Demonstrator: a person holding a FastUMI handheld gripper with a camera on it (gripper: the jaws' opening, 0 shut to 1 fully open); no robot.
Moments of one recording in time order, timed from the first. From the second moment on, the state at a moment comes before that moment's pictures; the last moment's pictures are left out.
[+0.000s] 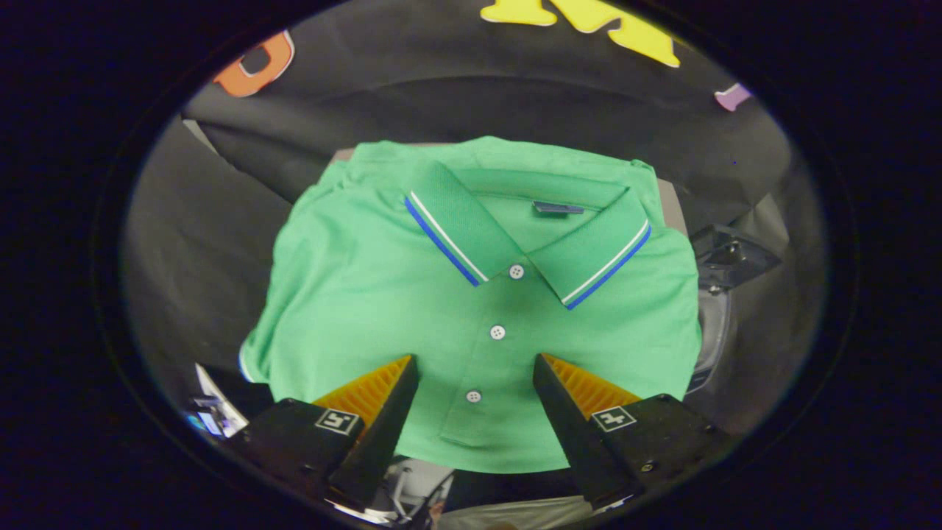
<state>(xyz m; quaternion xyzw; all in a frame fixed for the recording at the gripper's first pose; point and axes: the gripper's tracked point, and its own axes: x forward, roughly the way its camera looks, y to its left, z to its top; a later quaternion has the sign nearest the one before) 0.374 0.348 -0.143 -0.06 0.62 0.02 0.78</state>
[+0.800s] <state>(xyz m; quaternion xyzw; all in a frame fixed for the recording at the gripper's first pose) 0.386 0.335 -0.132 0.00 0.62 0.03 0.78</state>
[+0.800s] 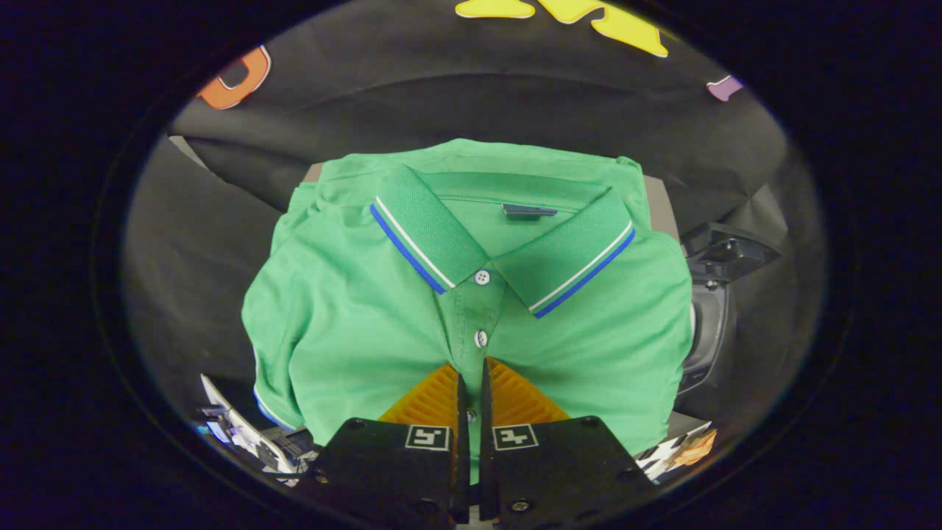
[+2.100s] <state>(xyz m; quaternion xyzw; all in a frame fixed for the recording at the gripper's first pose) 0.317 0.231 -0.020 -0.02 0.48 0.00 0.88</state>
